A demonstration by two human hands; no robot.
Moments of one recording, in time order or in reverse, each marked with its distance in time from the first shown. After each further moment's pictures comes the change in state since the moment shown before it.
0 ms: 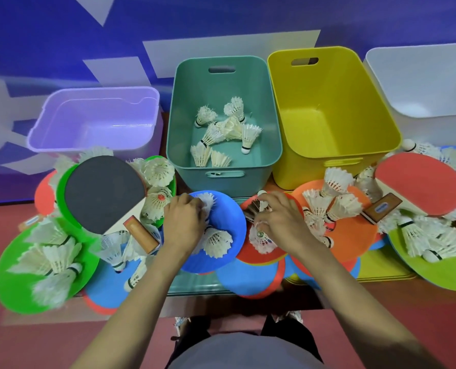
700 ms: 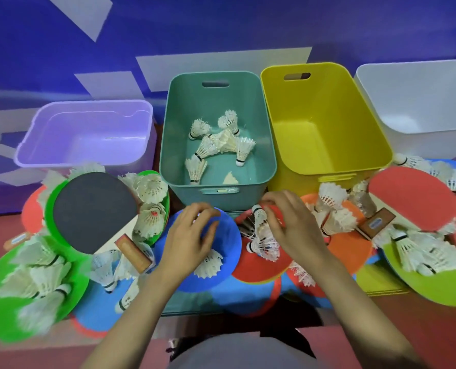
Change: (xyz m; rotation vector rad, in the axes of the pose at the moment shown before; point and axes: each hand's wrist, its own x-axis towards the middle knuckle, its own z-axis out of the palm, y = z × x) left_hand -0.004 0.012 -0.011 -0.328 0.214 0.450; right_hand 0.004 -0.001 -0.045 0.220 0.384 0.015
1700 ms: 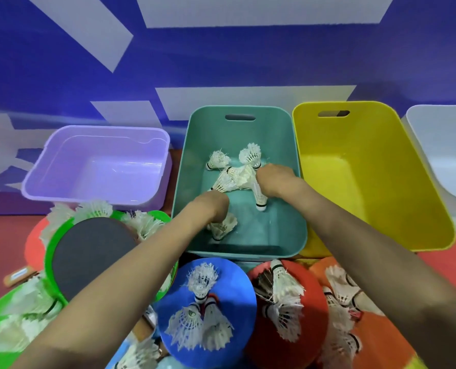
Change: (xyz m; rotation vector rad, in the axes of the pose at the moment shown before) left_hand 0.200 -0.054 0.011 0.470 -1.007 -0.409; right_hand 0.245 0.032 0.065 -0.615 -0.789 0.154
